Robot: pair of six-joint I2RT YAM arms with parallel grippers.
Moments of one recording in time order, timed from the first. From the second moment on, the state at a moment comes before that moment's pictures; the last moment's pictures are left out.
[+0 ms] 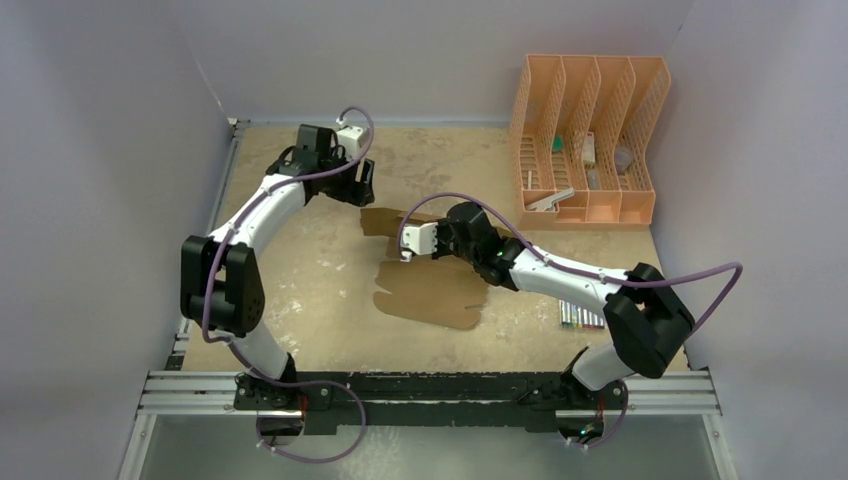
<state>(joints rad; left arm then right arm) -0.22 1.67 1.33 -0.45 0.31 0.05 0.80 1.50 0.91 0.04 0.15 -1.04</state>
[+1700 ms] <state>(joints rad) -0.44 1.57 1.06 -0.32 0.24 -0.25 0.86 1.59 0.79 0.37 0.27 -1.18</state>
